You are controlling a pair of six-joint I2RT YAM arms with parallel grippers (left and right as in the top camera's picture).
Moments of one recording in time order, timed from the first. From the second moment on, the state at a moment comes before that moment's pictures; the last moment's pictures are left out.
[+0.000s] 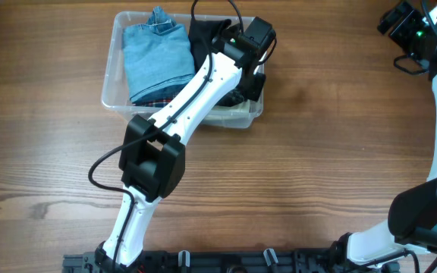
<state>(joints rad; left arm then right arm) -0.63 2.29 2.14 -1.18 0.01 -0.25 -0.28 1.74 1.70 -0.74 -0.11 0.41</state>
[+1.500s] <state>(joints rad) -0.02 0.91 1.33 -0.60 0.06 -0.10 -0.28 1.74 1.70 -0.74 -0.11 0.41</state>
